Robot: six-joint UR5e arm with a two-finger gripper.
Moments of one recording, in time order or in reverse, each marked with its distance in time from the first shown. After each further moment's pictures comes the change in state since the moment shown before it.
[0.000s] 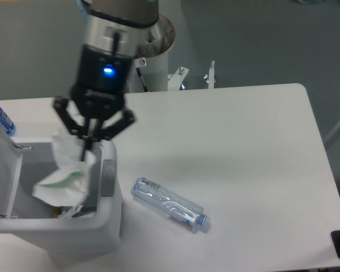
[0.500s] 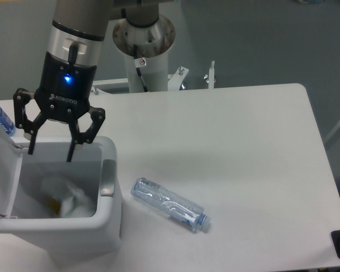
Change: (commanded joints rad) arm 0.085 -0.006 0.000 -0.011 0.008 -0.061
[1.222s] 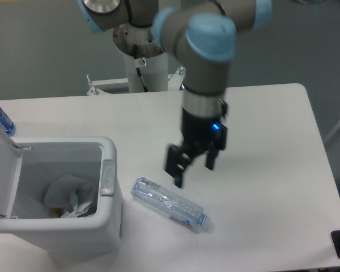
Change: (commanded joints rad) arm 0.246 -0.248 -0.086 0.008 0.281 -0.249
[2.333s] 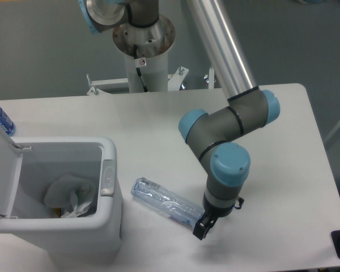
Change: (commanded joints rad) arm -0.066 -0.321 0.161 0.011 0.107 -0.112
